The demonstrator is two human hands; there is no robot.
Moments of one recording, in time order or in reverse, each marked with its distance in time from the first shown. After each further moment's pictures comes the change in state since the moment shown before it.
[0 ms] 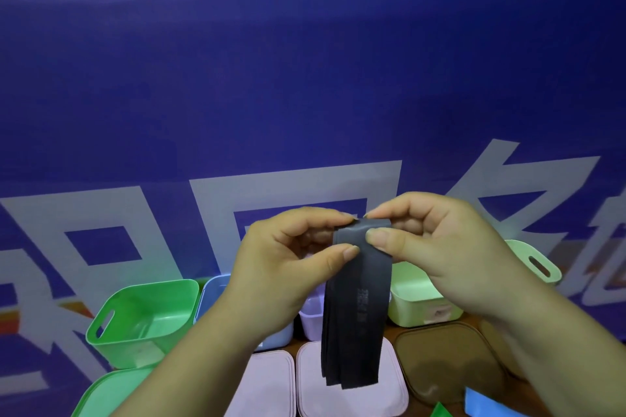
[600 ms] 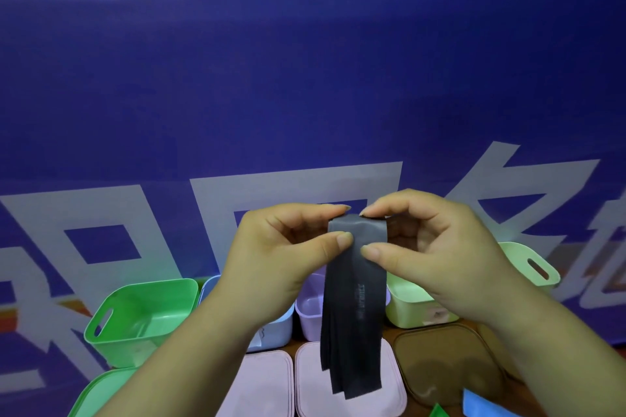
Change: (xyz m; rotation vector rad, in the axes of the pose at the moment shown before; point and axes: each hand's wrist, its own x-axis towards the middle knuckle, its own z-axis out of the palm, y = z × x) left_hand 0.006 0.009 -0.005 -0.147 0.023 -0.180; right_hand -0.001 0.005 0.002 -0.068 -0.036 -0.165
